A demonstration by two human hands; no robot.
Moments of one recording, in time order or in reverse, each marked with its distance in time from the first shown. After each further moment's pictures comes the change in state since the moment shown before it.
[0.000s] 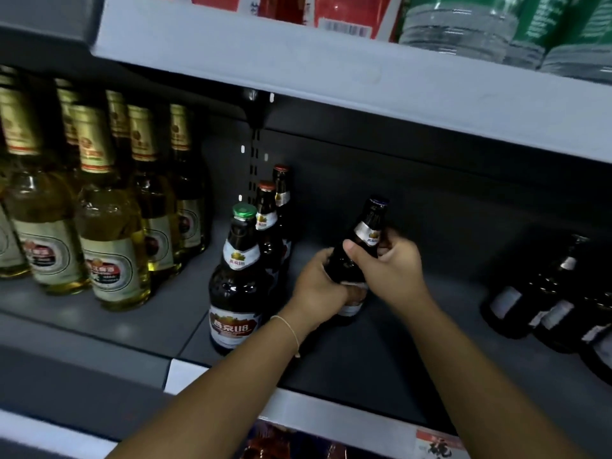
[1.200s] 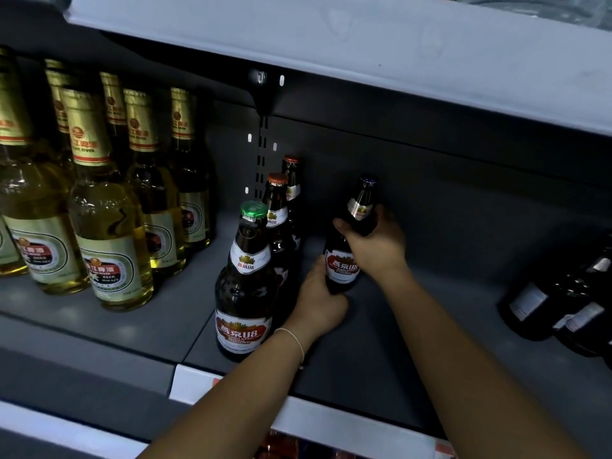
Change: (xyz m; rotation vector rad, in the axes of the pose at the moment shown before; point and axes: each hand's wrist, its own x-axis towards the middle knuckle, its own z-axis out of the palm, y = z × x) left_hand 0.018 -0.055 -0.009 0.072 0.019 -0.091; right_hand 0.061 0.020 0.051 -0.389 0.047 -0.037
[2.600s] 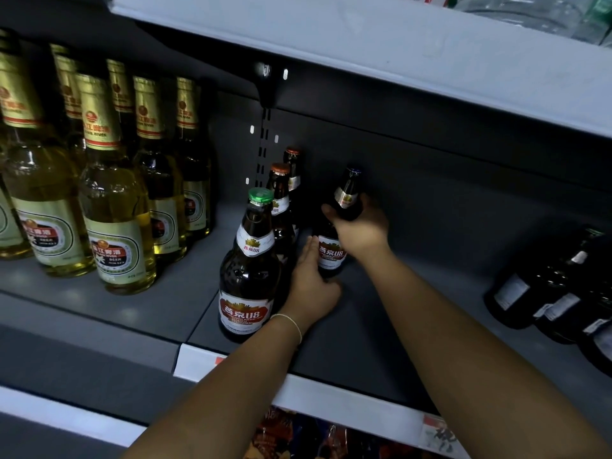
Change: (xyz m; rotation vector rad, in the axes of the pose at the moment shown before) left_hand -0.021 0.021 -0.011 0.183 0.122 0.138; right_hand 0.000 -0.021 0.009 -0.014 -0.053 0.055
